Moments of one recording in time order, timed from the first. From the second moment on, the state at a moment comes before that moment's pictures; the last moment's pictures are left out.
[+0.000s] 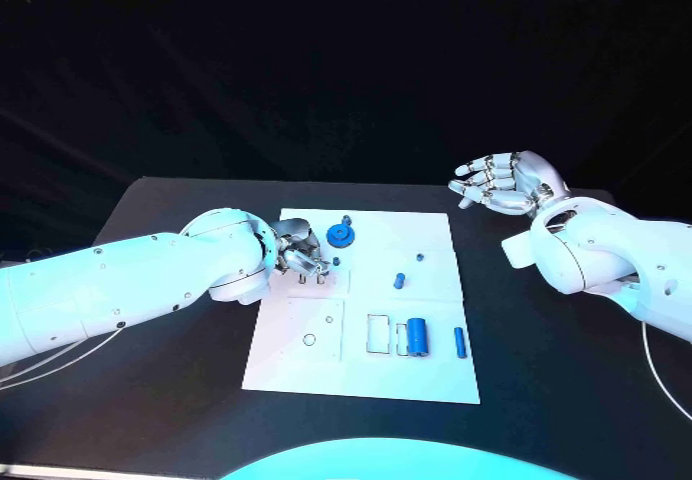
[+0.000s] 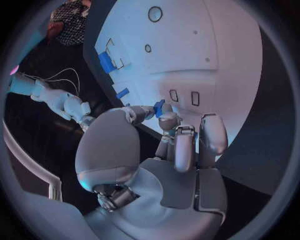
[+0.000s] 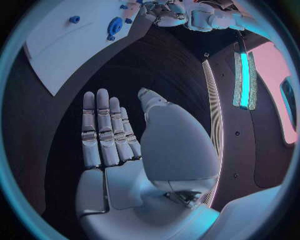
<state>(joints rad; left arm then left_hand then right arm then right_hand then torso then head) 1.19 -0.83 -0.03 1.58 -1.14 -0.06 -0.50 1.12 -0.24 0.79 0.27 0.28 0.84 0.06 0.87 0.70 1.26 -0.02 1.15 0.92 1.47 -0.07 1.54 1.31 0.11 1.28 0.04 1.44 1.16 1.27 -0.86 -0.10 1.48 -0.54 -0.56 0.18 1.38 -0.20 0.23 0.29 0.28 0.80 0.20 0.32 0.33 0.98 0.14 0.44 0.18 1.15 0.09 0.25 0.55 0.17 1.01 0.20 0.11 0.53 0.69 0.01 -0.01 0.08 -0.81</state>
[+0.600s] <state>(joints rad) 1.17 -0.84 -0.04 1.58 -1.16 -0.08 -0.50 1.11 -0.25 0.82 0.24 0.28 0.84 0.06 0.87 0.70 1.26 -0.02 1.15 0.91 1.47 -0.07 1.54 1.31 0.09 1.28 0.04 1.44 1.17 1.27 -0.87 -0.10 1.48 -0.54 -0.56 0.18 1.38 -0.20 0.23 0.29 0.28 0.80 0.20 0.32 0.33 0.98 0.14 0.44 0.17 1.15 0.09 0.24 0.55 0.17 1.01 0.21 0.11 0.53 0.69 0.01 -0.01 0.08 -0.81</state>
